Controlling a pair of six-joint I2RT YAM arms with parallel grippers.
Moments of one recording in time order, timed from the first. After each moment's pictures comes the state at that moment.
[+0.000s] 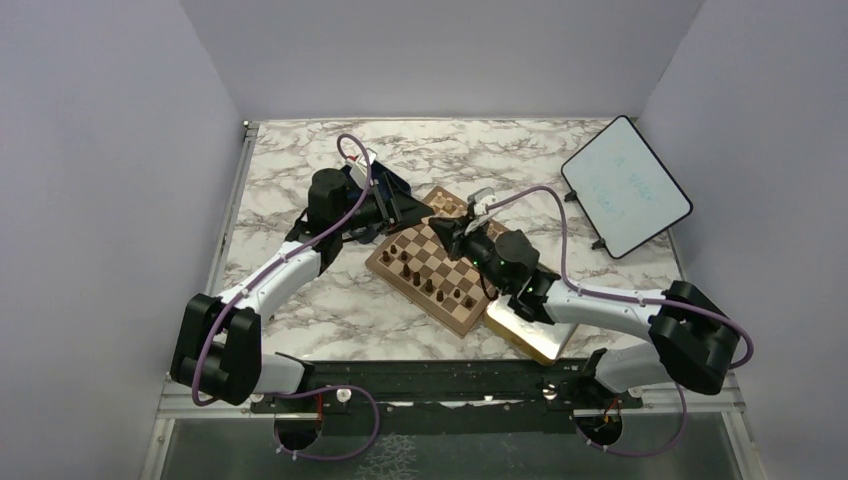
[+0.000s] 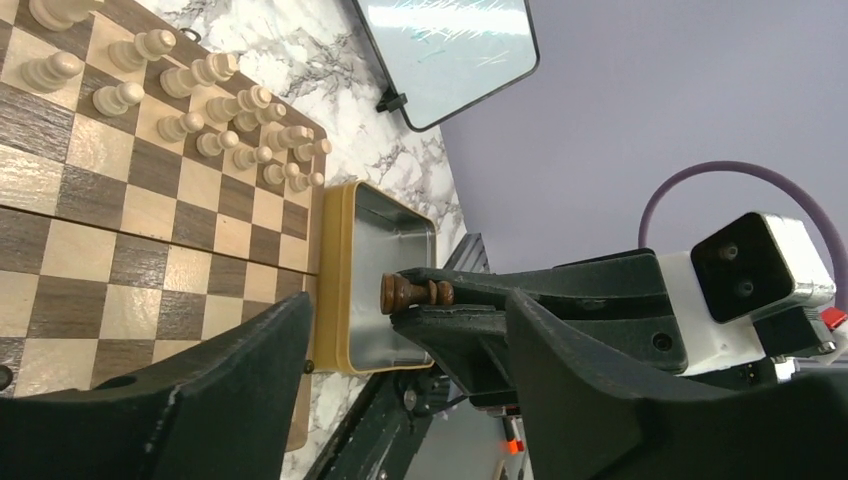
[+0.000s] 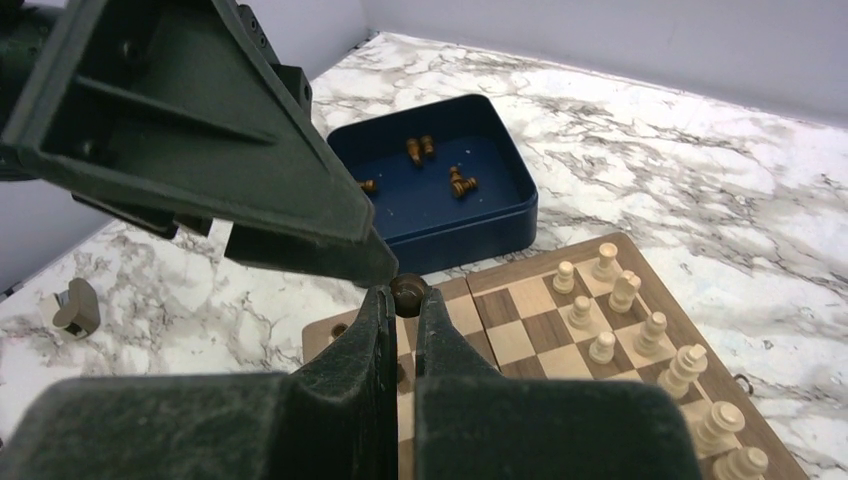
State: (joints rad) left arm -0.35 1.34 0.81 0.30 0.74 -0.99; right arm 0.93 1.38 0.66 0.76 0.26 0.12
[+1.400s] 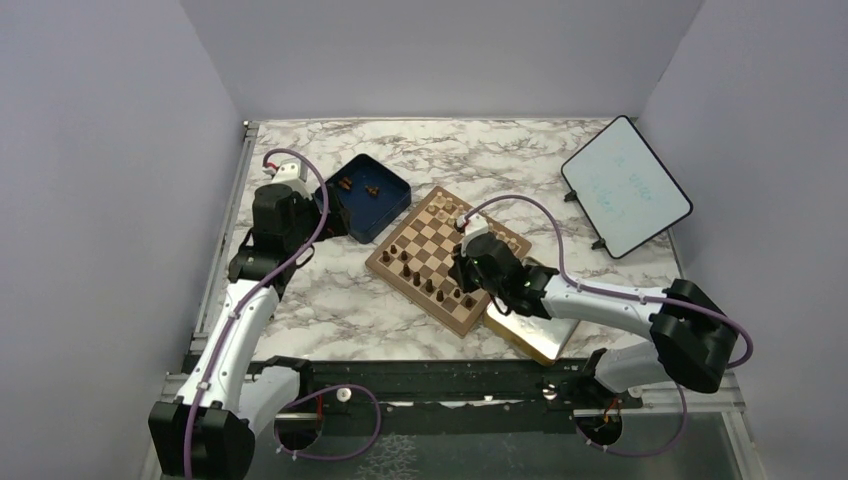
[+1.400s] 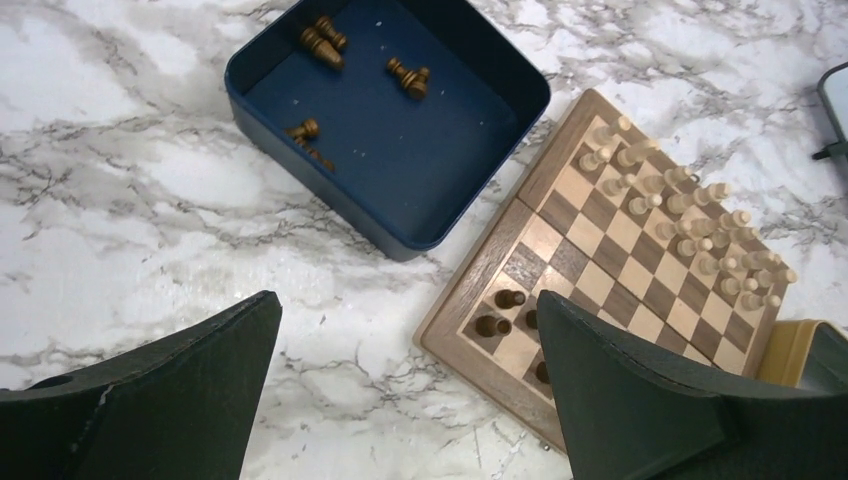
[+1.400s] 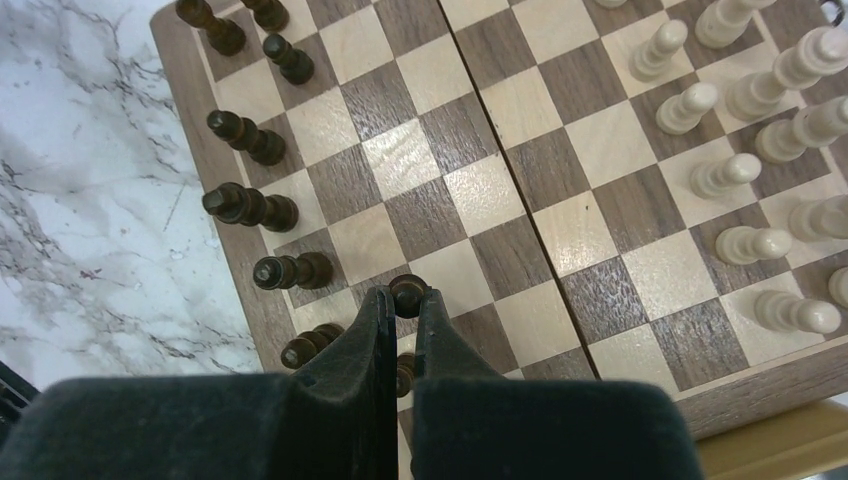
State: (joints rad) left arm -0.13 0.97 0.84 -0.31 0.09 -0.30; right arm 0.93 1.36 0.71 0.06 0.24 0.32
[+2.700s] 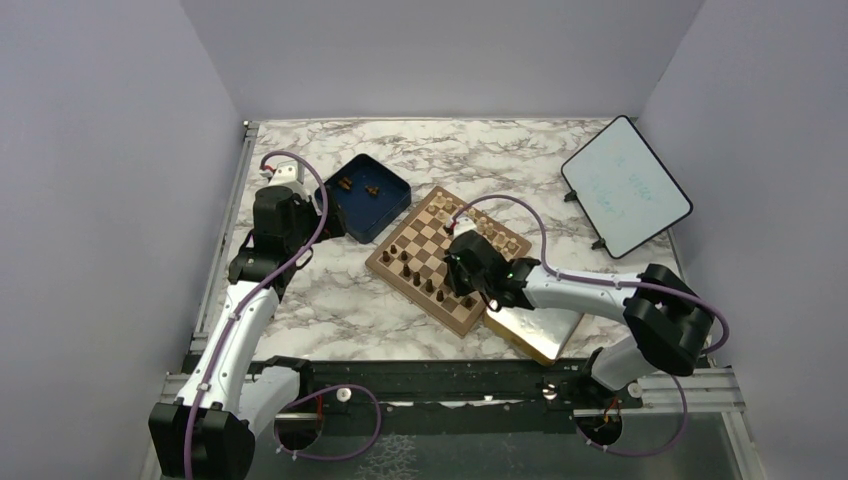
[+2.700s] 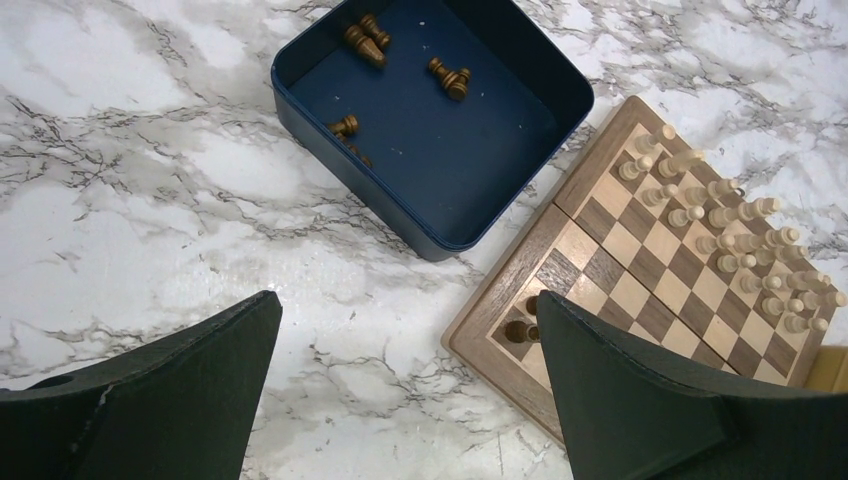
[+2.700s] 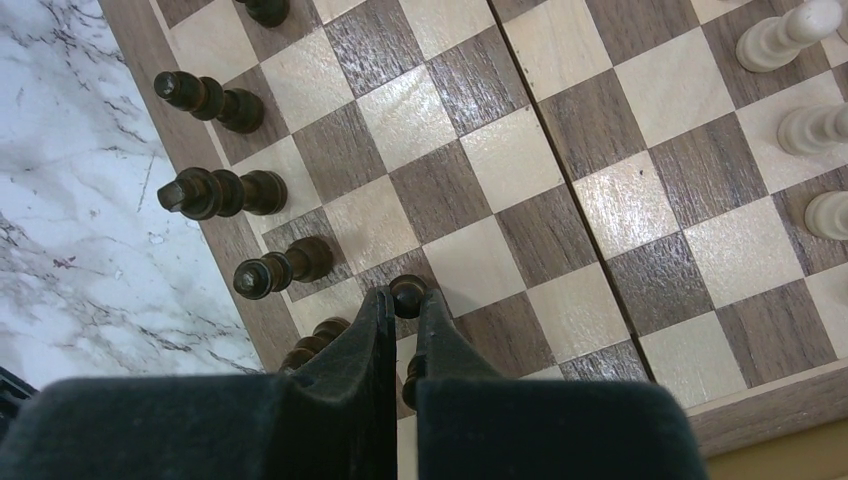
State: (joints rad) left arm -0.13 0.95 0.81 -0.34 0.01 -0.30; right arm 0.93 1.51 0.80 -0.07 0.21 0.41
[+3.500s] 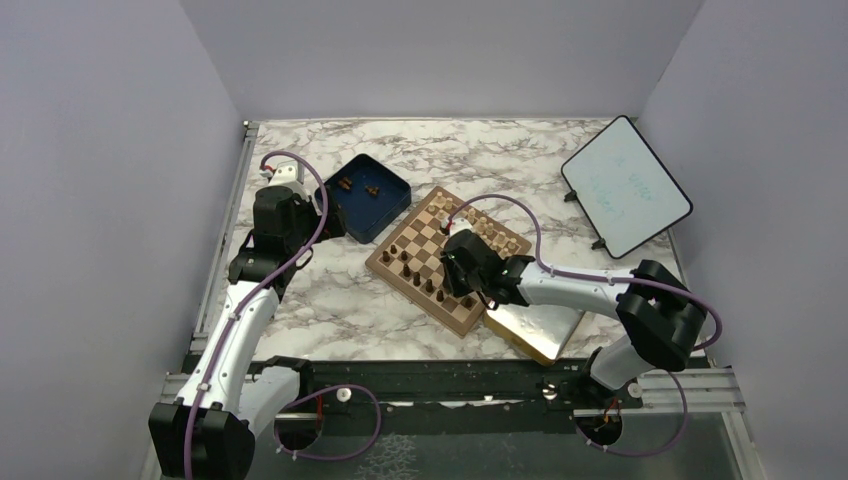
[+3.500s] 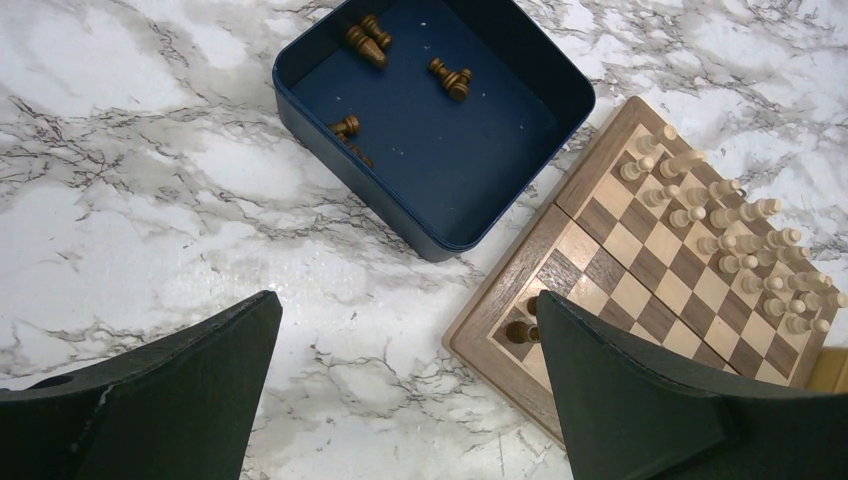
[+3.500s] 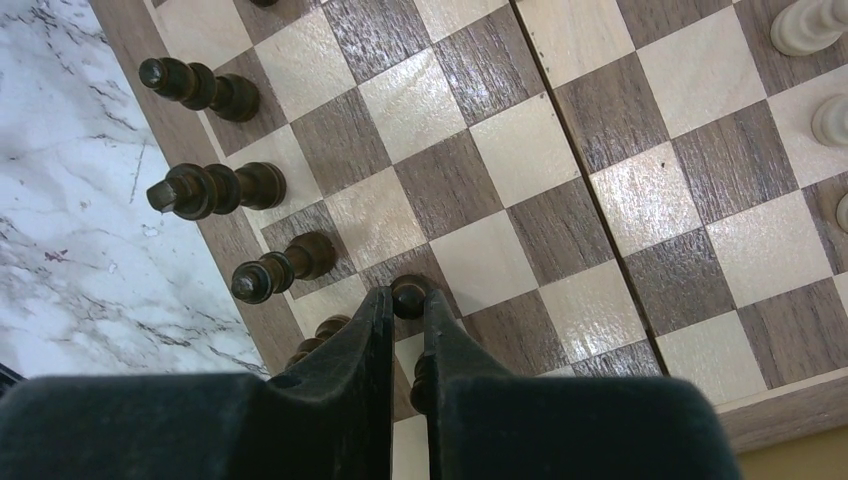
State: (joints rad) left arm -0.13 0.95 0.81 -0.34 0.01 -0.30; right arm 0.94 1.55 0.85 -0.12 0.19 0.42
